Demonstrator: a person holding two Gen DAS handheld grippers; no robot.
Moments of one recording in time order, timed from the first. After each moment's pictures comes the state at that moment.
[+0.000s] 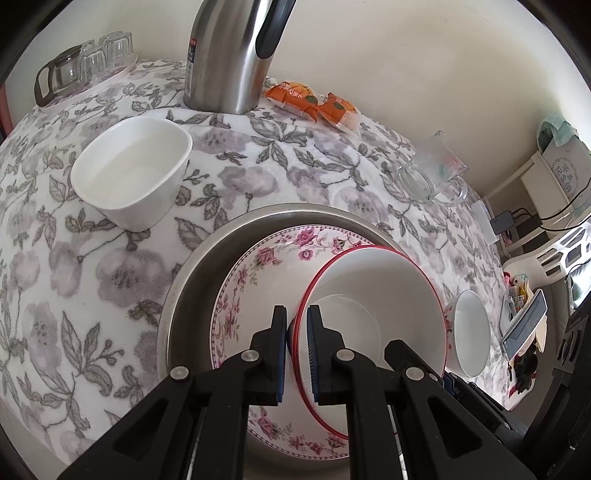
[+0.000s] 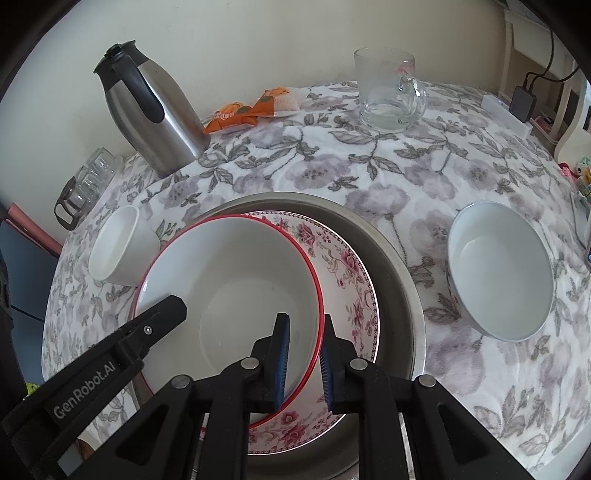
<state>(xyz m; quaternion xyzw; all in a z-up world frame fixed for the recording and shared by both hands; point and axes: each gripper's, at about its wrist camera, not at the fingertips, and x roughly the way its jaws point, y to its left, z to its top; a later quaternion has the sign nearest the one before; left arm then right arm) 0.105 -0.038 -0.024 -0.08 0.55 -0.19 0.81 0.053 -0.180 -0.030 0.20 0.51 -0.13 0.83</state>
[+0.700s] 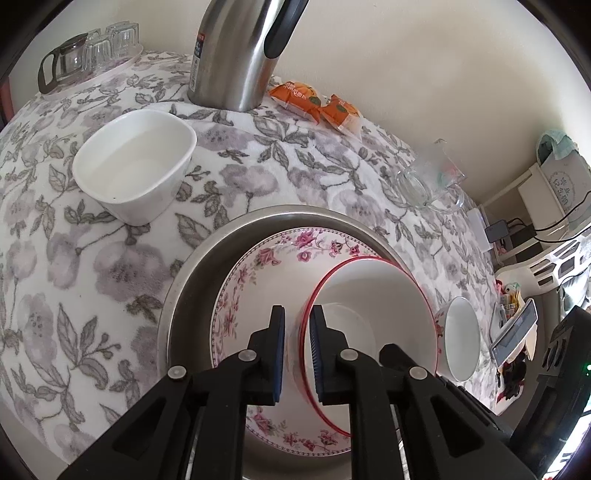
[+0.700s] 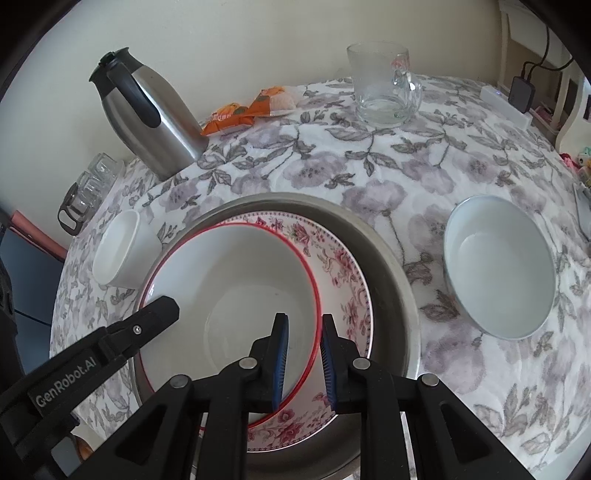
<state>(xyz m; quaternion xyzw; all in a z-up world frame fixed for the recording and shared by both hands) 0.106 -0.032 -0.021 -0.10 0.56 -0.19 0.80 0.049 -0.187 -0.027 0.22 0.51 -0.13 0.82</state>
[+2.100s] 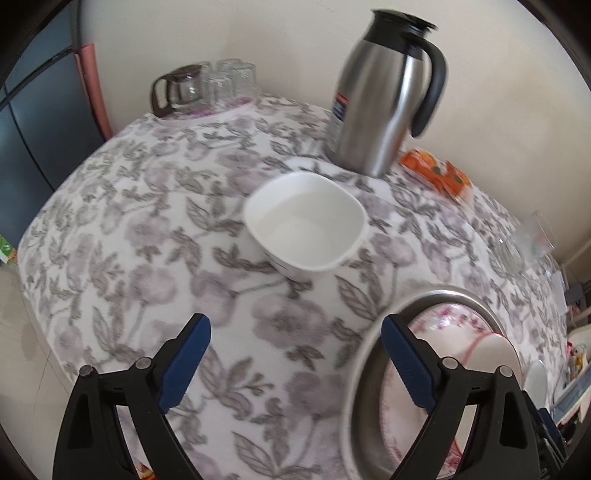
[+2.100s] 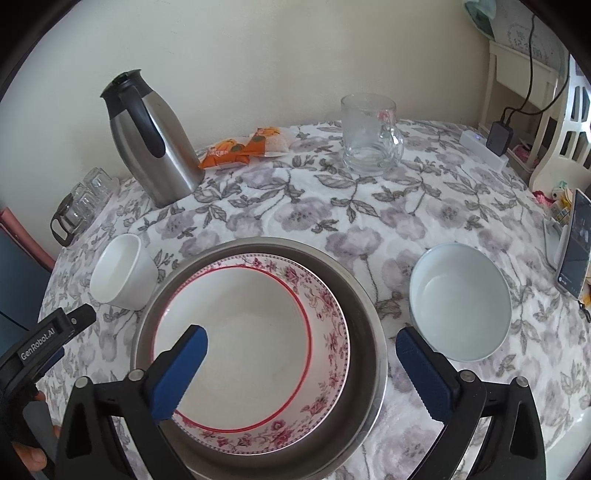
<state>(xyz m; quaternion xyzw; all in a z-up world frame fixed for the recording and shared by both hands) 0.124 0.057 0.004 -0.07 0.50 0.01 0.86 0.046 -0.179 0.009 0.17 0.47 -0.16 0.85</state>
